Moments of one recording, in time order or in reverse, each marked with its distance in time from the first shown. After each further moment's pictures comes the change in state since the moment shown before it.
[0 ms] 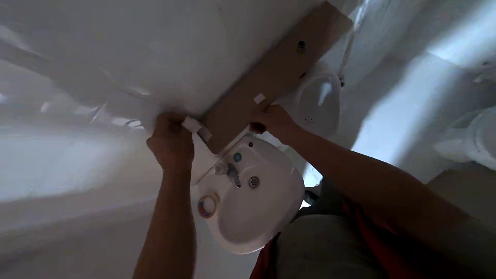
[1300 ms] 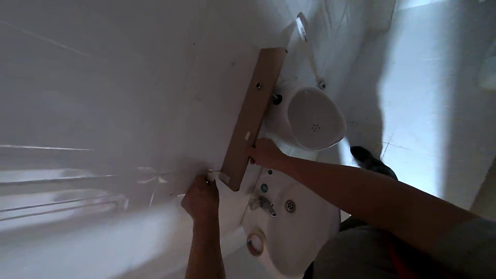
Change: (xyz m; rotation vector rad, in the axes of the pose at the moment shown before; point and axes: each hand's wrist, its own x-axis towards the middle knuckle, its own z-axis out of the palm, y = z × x) left_hand 0.005 0.008 -0.009 0.670 -0.056 0.269; right_hand 0.002 0.001 0.023 -0.226 0.156 -0.082
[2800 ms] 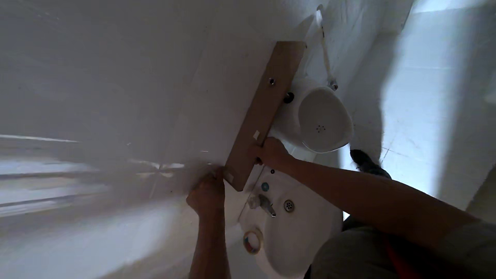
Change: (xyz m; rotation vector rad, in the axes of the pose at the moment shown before) left_hand 0.006 0.007 0.008 0.000 -0.100 -0.113; right_hand 0.009 -0.001 0.006 0.101 0.032 0.069
